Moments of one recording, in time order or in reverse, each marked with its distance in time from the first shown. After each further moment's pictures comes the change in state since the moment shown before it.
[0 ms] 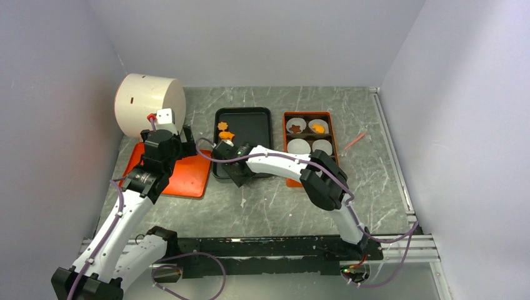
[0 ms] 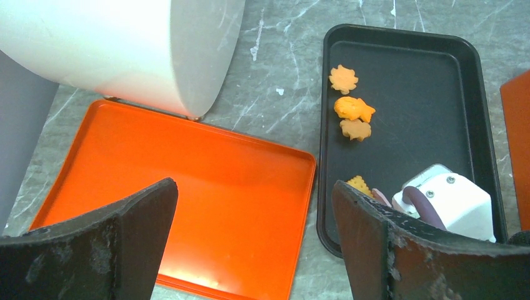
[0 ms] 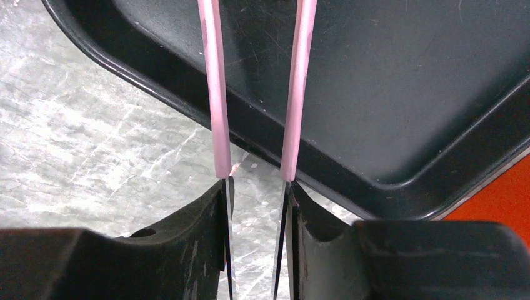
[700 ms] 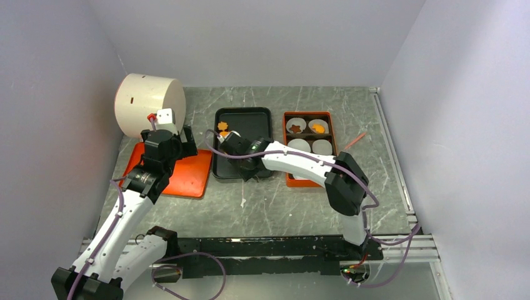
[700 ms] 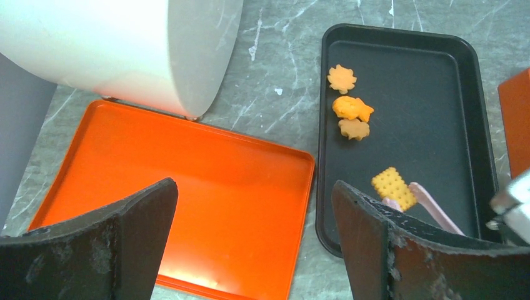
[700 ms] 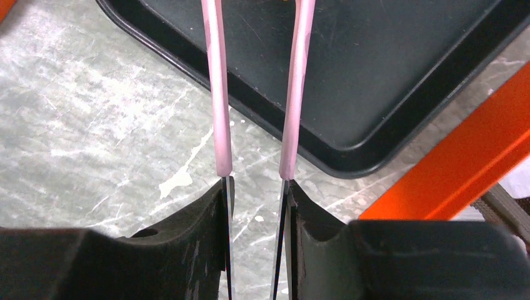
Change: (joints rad) left arm 0.000 0.000 0.000 0.000 0.002 0.000; right arm -0.020 -0.172 -0.076 -0.007 0.002 -0.052
